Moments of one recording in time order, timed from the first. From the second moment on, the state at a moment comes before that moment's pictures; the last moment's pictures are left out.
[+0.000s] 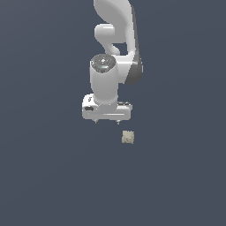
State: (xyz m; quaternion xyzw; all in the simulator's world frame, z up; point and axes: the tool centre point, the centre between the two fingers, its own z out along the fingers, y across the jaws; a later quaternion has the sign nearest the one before) arm 0.002 -0.027 0.164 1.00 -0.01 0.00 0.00
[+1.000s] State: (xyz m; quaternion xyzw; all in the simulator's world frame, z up) arm 0.011 -0.031 0.161 1.00 0.00 0.01 0.02
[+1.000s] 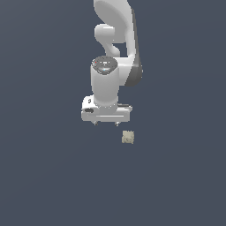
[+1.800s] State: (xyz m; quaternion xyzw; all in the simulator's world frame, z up) arm 0.014 0.060 0.105 1.00 -0.05 0.00 0.00
